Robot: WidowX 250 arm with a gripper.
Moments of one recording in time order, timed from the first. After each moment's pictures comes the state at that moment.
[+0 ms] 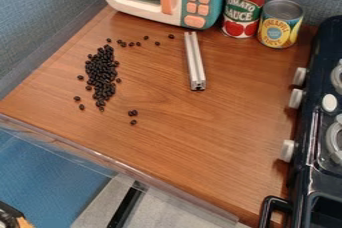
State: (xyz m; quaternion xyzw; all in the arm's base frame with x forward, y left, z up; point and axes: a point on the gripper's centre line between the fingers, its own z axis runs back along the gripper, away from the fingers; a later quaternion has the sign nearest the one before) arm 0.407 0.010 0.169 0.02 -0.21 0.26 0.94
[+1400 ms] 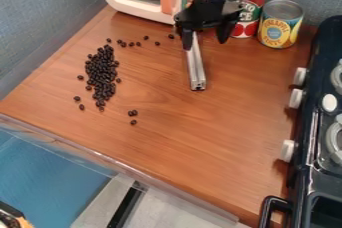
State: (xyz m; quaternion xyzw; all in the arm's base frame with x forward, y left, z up) arm 0.431 -0.007 0.053 0.04 -0.19 0.35 0.92
